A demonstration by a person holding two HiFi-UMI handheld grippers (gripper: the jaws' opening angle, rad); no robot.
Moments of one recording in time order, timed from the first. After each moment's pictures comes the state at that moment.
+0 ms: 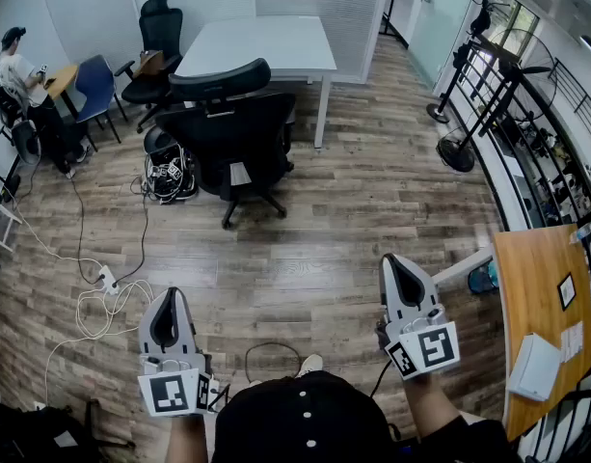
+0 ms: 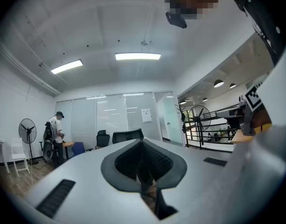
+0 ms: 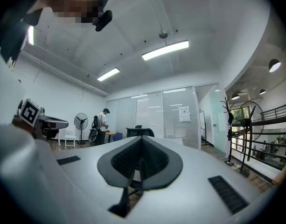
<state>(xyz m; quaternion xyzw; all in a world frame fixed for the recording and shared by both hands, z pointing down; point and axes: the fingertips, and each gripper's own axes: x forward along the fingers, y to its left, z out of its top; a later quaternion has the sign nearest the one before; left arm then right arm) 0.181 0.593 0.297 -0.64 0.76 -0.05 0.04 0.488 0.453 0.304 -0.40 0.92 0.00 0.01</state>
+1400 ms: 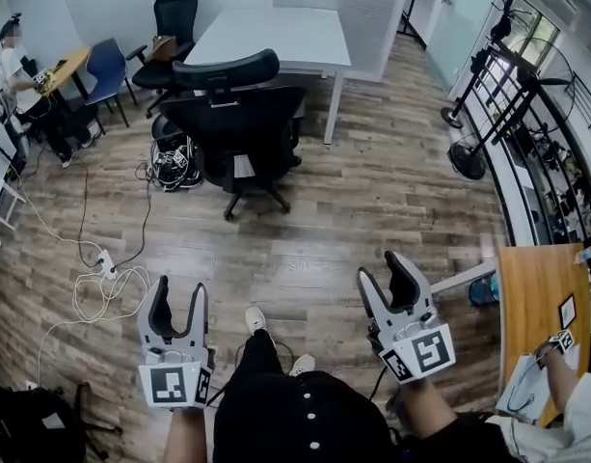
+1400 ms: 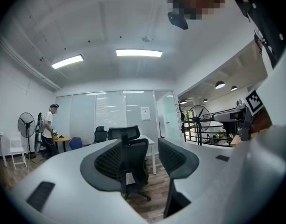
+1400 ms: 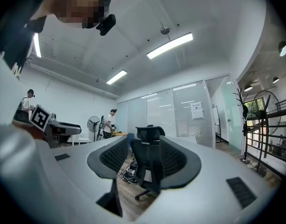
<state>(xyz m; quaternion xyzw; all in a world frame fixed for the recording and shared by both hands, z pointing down) 0.203 0.564 0.317 -0.65 0.76 -0.04 0.02 0.473 0.437 0.320 -0.33 0.94 -0.01 0.02</state>
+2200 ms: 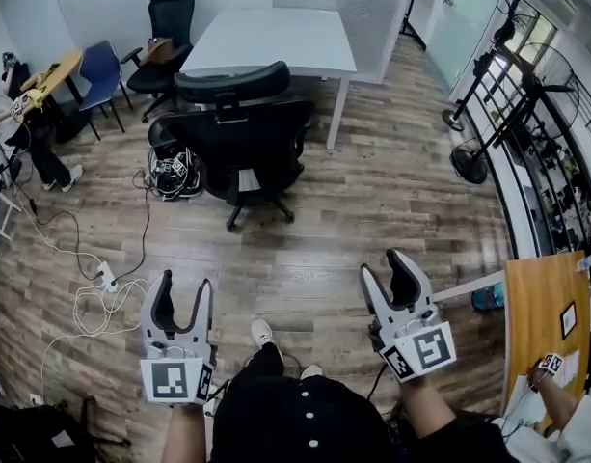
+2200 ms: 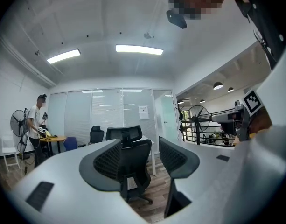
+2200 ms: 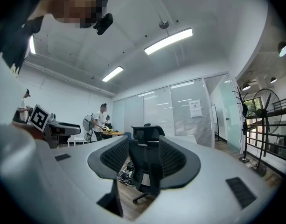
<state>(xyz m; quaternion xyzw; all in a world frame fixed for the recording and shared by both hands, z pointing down) 0.145 0.497 0.315 -0.67 0.74 -0.05 0.02 0.414 0.380 0.318 -0.35 0.94 -0.02 0.01</state>
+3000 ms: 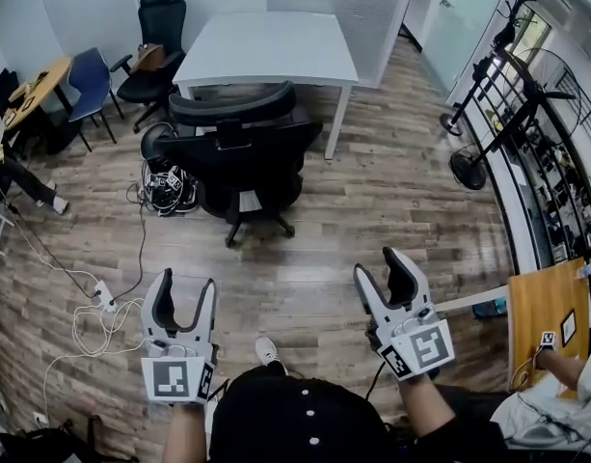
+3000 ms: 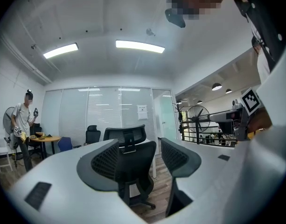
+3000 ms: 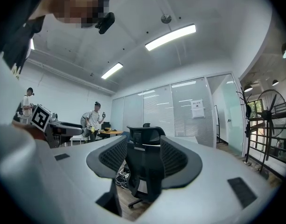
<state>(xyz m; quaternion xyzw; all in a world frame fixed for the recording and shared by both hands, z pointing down) 0.088 0.416 0.320 -0.68 0.73 -0.04 0.02 0.349 0.311 0.316 -0.35 0.94 -0.01 0.00</state>
